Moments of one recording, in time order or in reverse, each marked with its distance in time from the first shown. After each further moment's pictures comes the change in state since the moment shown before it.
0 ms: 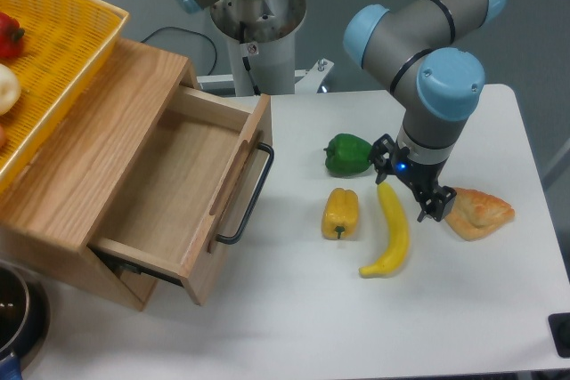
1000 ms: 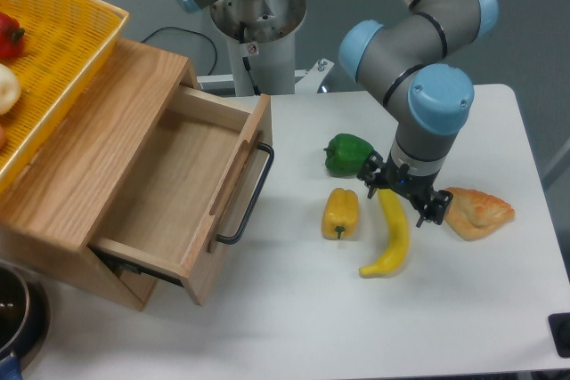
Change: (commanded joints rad) arm -0.003 -0.047 -0.049 0.095 -0.005 -0.322
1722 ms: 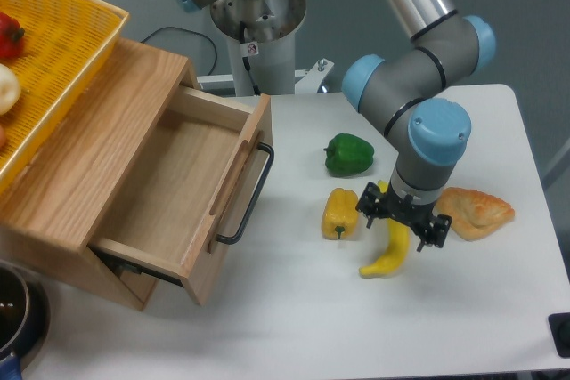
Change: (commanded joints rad) arm -0.034 -0.112 0.084 0.101 -0.035 -0.068
